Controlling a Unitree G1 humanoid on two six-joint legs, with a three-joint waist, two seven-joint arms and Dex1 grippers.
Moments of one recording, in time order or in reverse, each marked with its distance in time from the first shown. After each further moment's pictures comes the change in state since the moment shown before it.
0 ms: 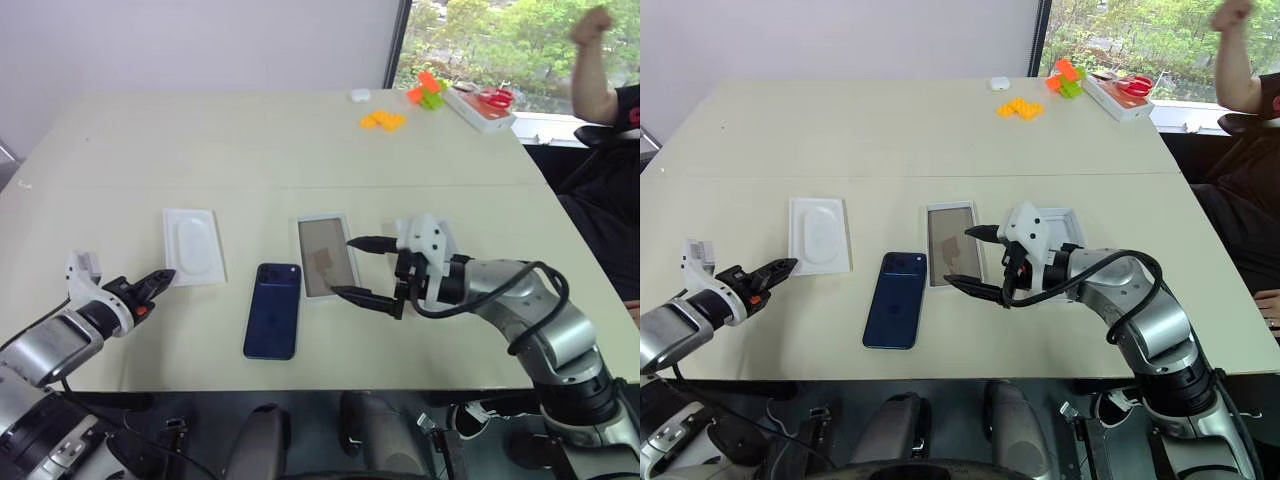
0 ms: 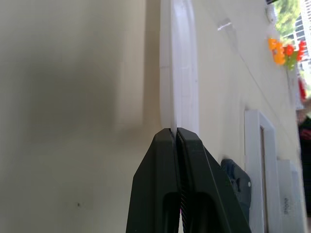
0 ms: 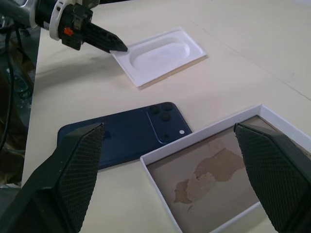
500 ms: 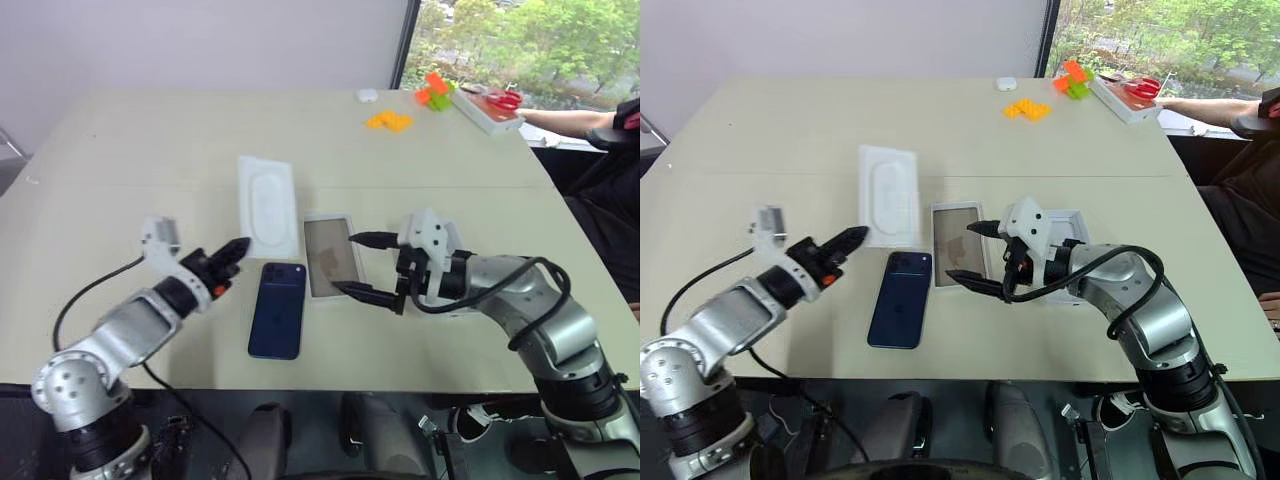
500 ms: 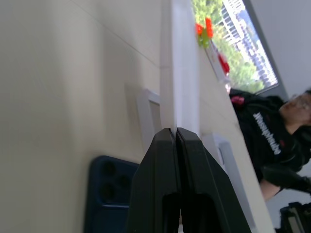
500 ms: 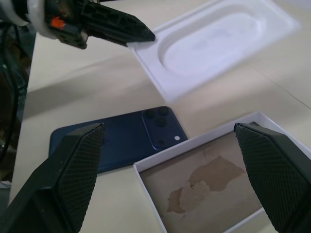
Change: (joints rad) left arm 0.110 -0.111 -0.578 -0.392 -0.321 -0.443 0.275; right arm -0.013 -0.011 -0.003 0.019 -0.017 -0.006 -0.003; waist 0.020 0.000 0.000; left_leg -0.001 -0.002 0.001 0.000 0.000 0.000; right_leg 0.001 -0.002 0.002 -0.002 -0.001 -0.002
